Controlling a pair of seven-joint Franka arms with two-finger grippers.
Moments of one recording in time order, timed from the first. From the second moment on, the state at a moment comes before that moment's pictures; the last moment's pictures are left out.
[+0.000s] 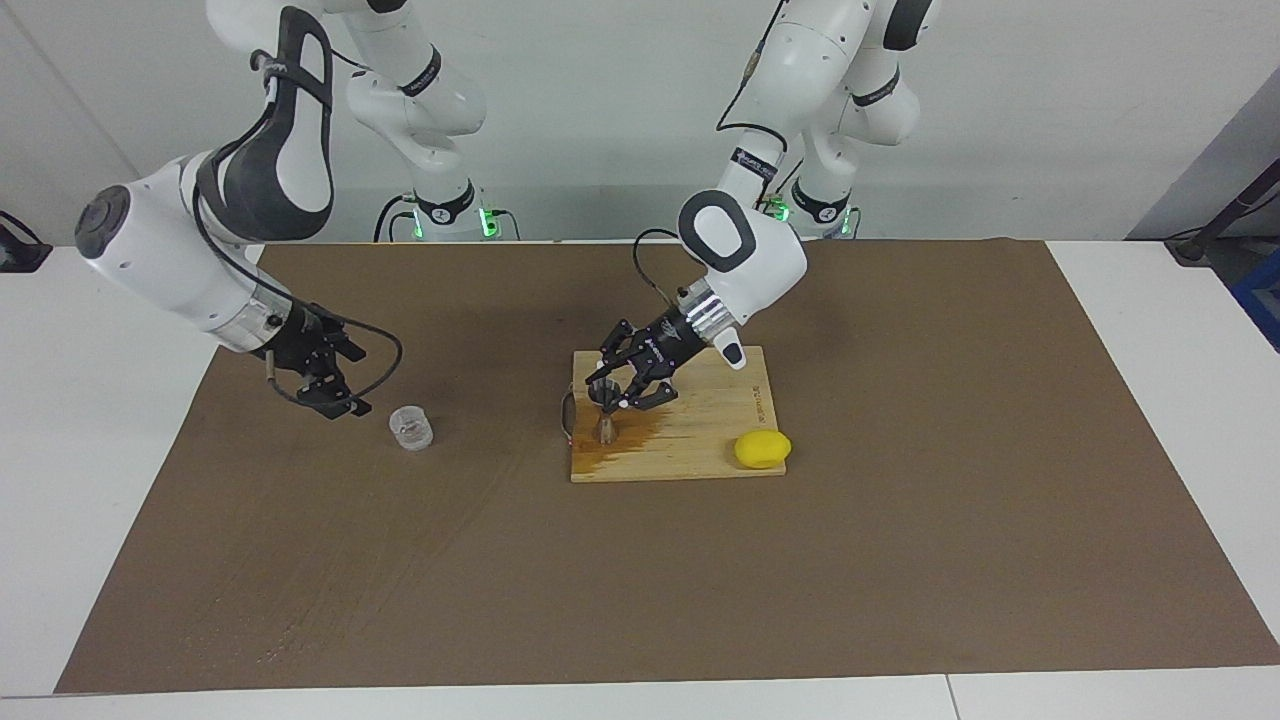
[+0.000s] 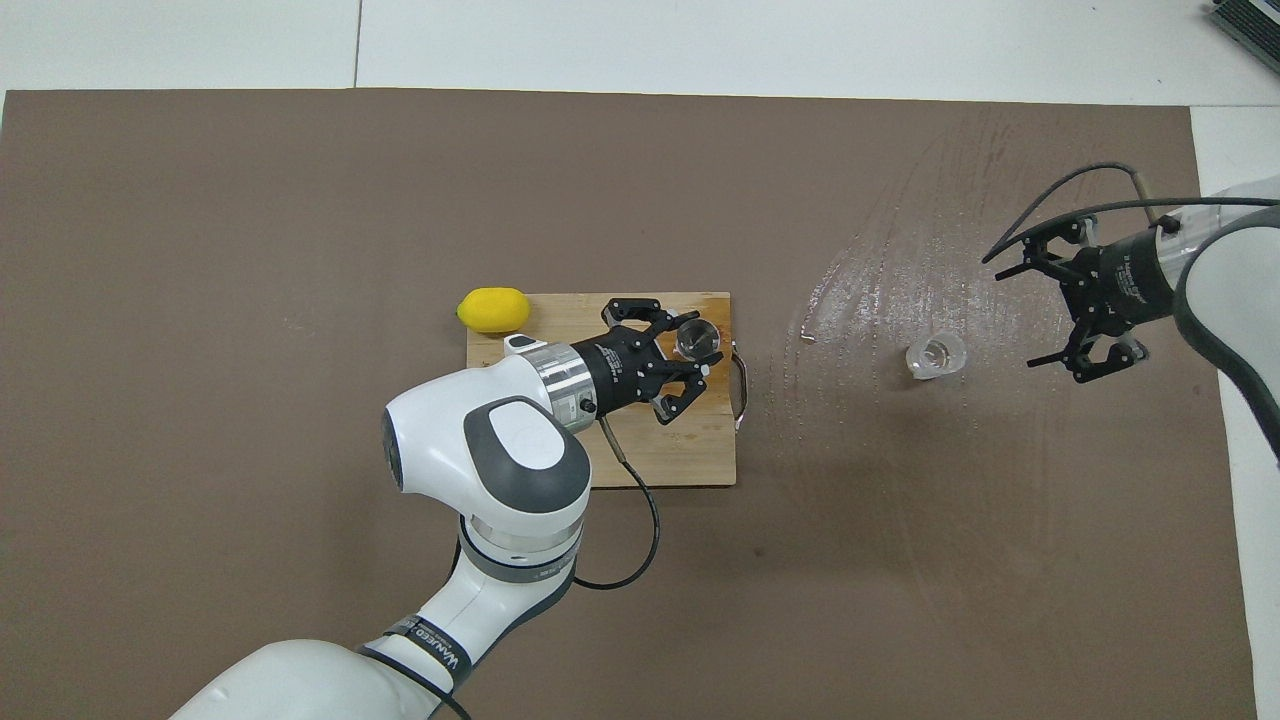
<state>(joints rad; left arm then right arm) -0.60 0.33 -0.12 -1.93 -1.79 2.74 -1.15 -0.18 0.22 0.04 -1.78 0.36 1.84 1.06</state>
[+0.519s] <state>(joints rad) -0.61 0.33 -0.12 -1.92 -1.80 2.74 -1.15 -0.23 0.26 0.04 -1.93 0.45 1.99 1.05</state>
